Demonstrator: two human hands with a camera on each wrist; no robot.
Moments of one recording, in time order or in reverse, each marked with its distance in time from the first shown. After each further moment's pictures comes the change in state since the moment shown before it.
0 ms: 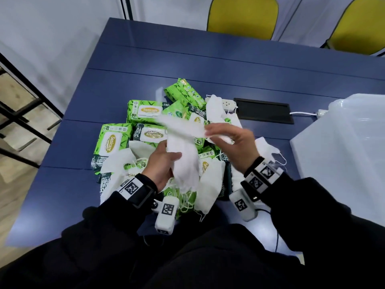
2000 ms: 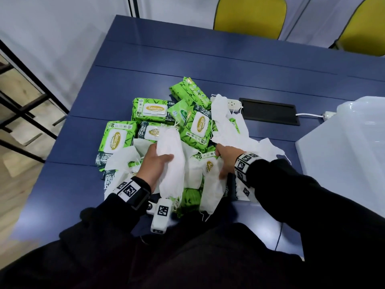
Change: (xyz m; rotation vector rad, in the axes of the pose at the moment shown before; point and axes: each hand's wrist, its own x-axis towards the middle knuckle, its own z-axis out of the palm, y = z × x) left_hand 0.007 -0.006 -0.034 0.208 0.126 0.096; right_hand 0.018 0.106 0.015 -0.943 -0.813 0.556
